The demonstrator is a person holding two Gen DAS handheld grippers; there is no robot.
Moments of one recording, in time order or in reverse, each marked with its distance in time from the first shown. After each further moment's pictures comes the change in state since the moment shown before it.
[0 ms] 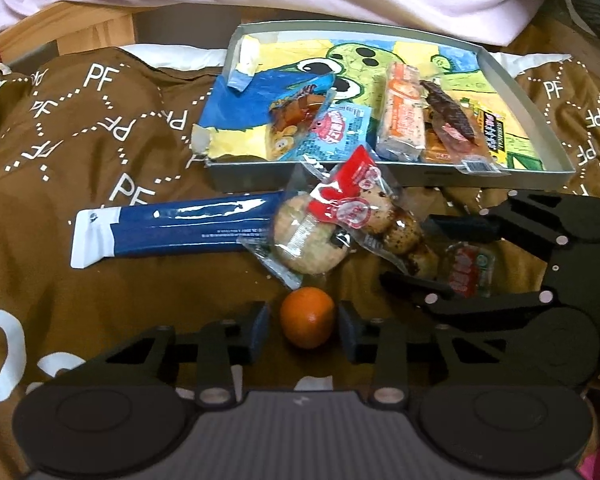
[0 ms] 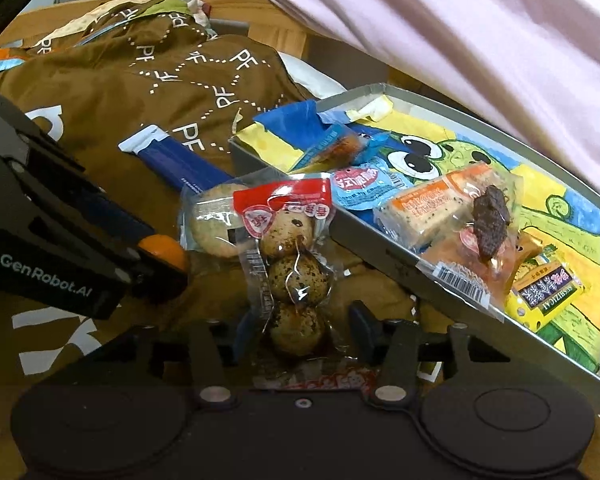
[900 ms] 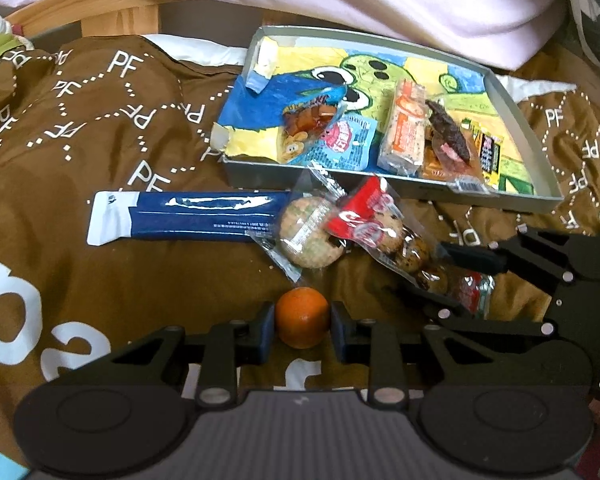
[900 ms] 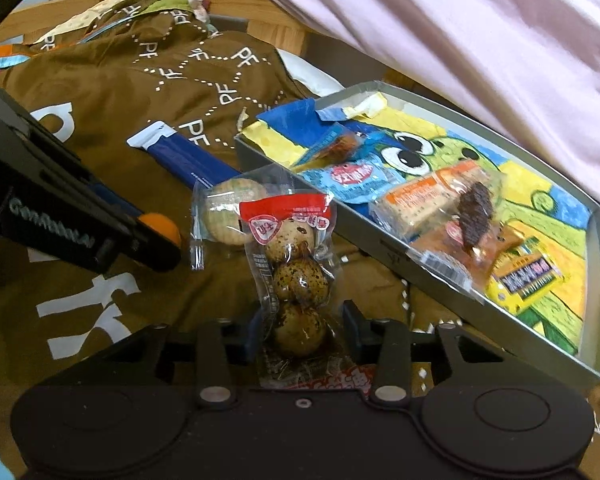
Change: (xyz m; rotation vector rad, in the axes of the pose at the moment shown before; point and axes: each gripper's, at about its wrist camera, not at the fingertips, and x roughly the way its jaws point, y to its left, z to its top) left arm -0.023 0.008 0.001 -0.103 0.006 -0.019; right arm -0.023 0.006 0.000 0.012 0.043 -0.030
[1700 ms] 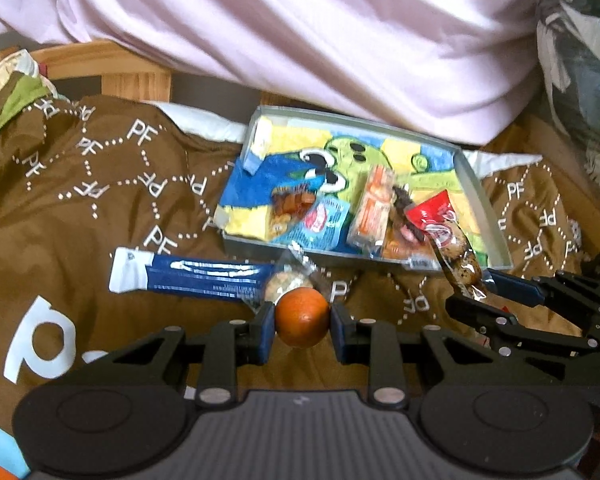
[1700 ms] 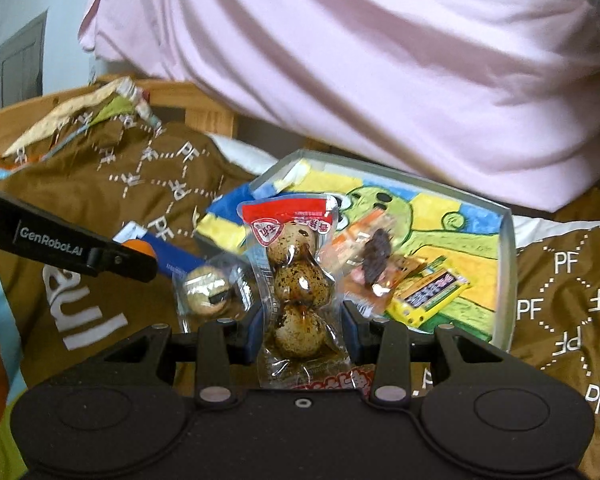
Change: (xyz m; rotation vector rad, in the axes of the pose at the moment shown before) left arm -0.062 -0.003 0.011 -0.053 -0.185 -0.054; right arm -0.092 -0.025 0.013 0.200 -0.152 -0.098
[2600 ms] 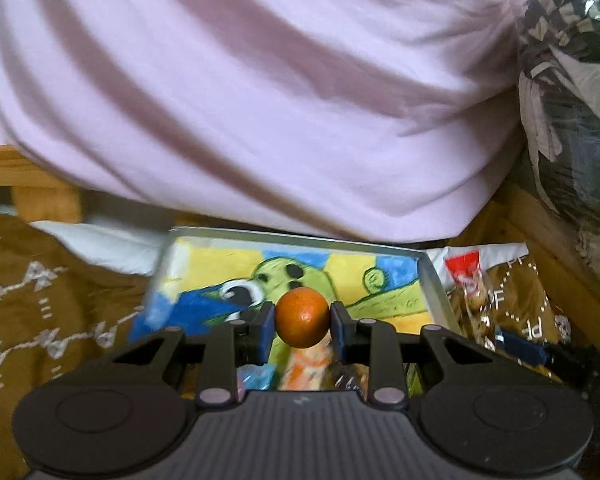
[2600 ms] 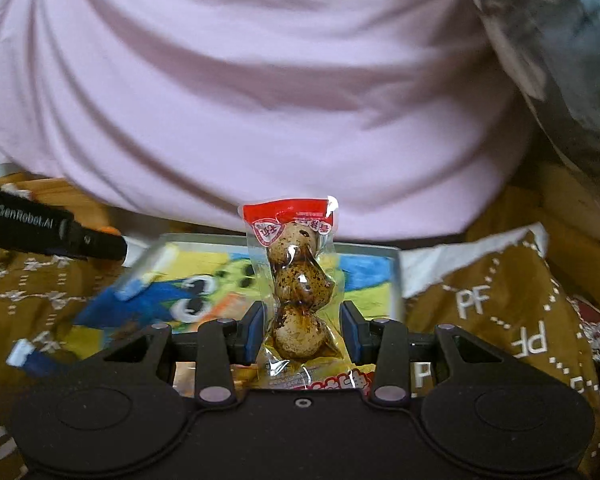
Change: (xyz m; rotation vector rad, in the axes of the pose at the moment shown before) left arm 0.071 -0.073 0.118 0.055 -0.176 -0.070; right arm 0.034 -0.124 0.028 0.225 -0.136 -0.185
